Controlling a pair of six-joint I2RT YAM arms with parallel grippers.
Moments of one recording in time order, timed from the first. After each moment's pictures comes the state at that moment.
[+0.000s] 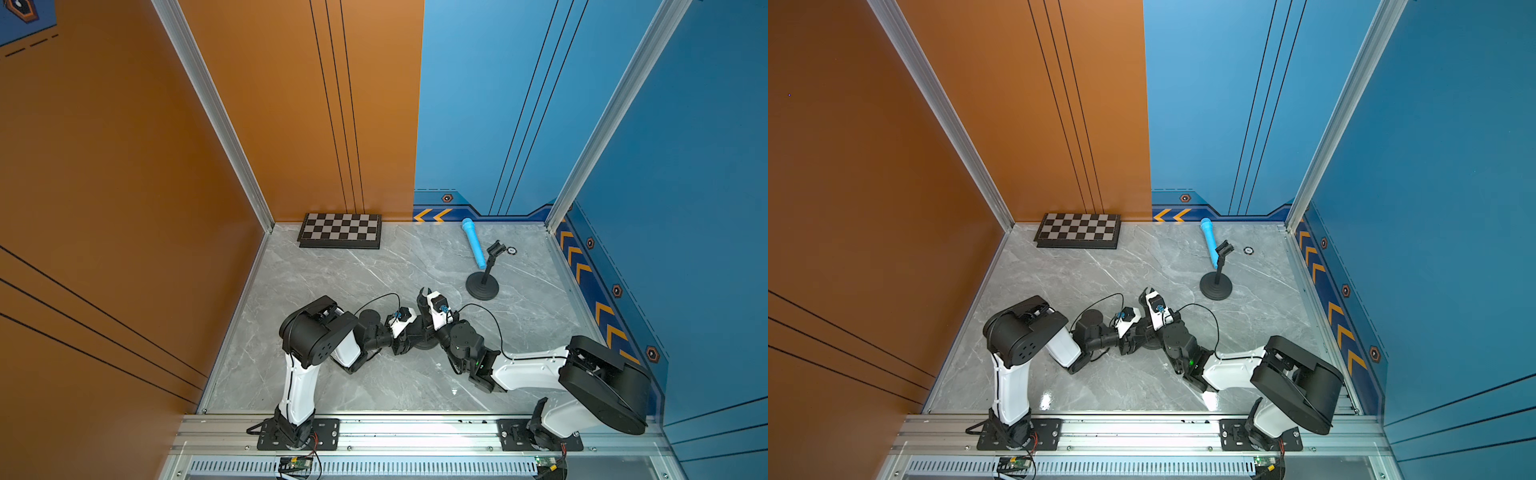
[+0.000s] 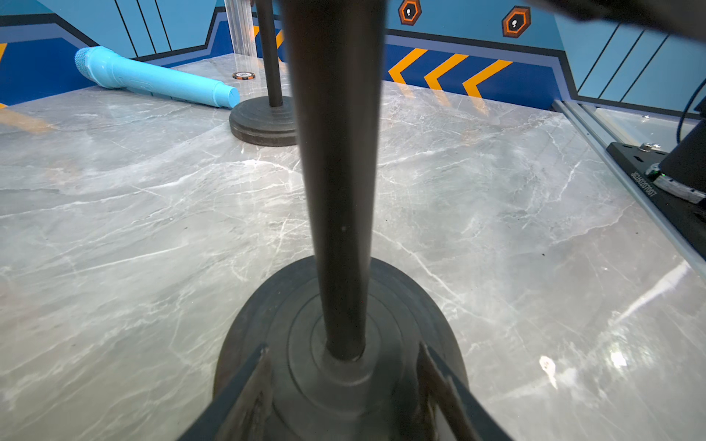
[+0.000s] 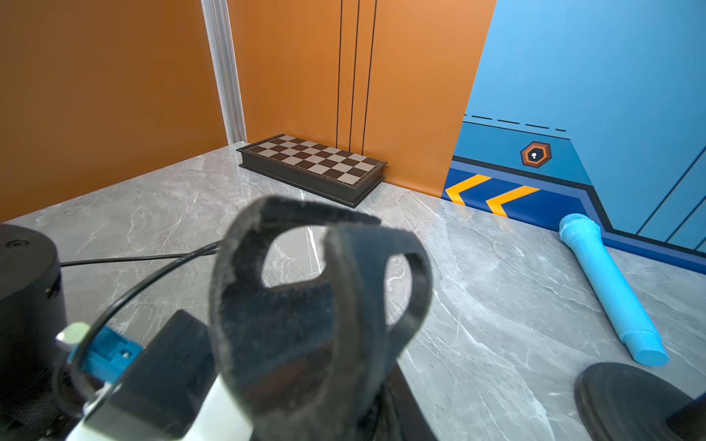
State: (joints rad) left arm -0.63 2.01 0.47 1.25 0.56 0.09; right arm 0.97 1.51 0.45 0.93 0.52 0.02
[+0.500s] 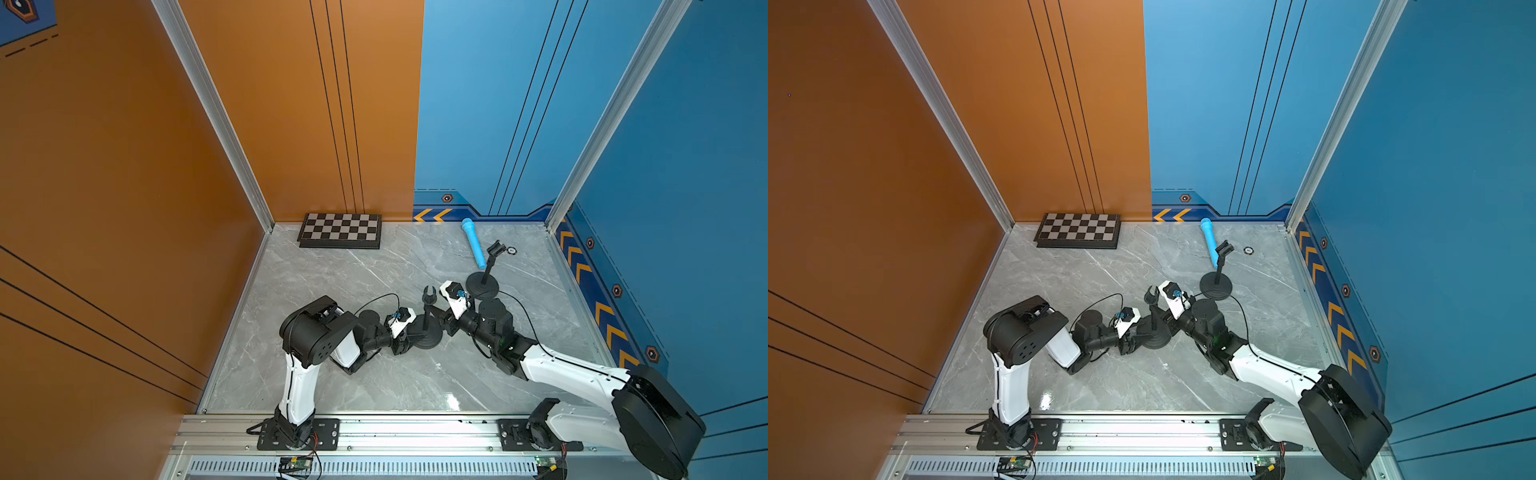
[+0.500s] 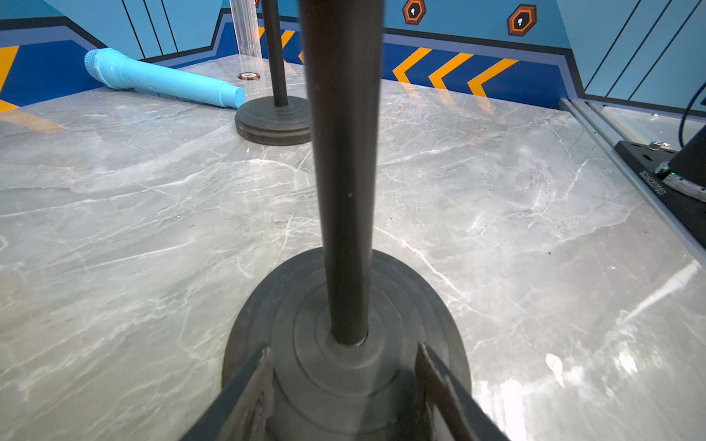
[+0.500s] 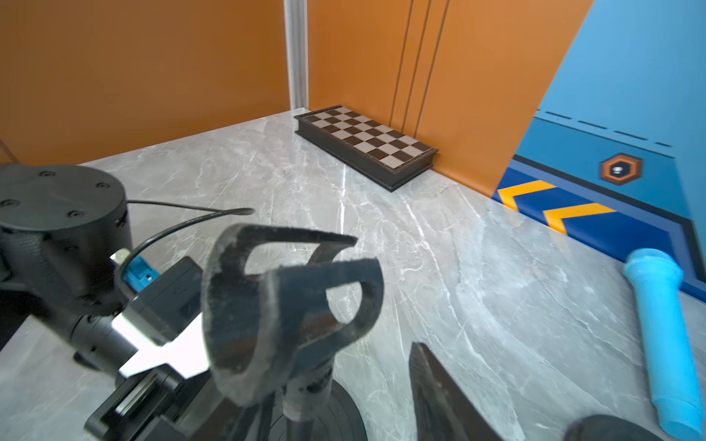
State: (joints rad) left arm -0.63 2.02 0.46 1.26 0.55 0.09; right arm 0.63 1.23 0.50 0.47 -0.19 -0.12
